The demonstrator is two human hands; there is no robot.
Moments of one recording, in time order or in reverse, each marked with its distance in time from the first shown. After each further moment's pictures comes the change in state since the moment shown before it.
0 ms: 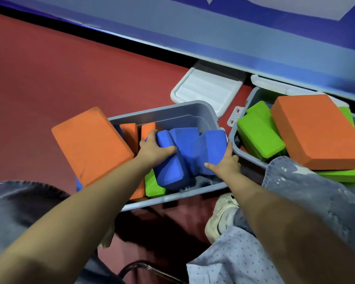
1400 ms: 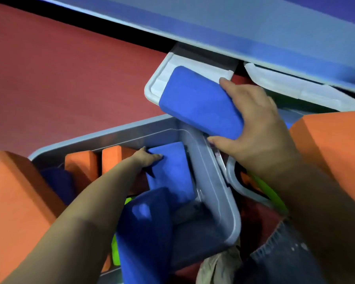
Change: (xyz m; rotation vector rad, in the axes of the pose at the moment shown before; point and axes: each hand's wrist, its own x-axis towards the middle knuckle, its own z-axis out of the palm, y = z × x) left_hand 0.257 -0.020 0.097 -0.017 -0.262 -0.214; right_hand 0.069 -0.107 -0.137 -0.059 0.262 -0.694
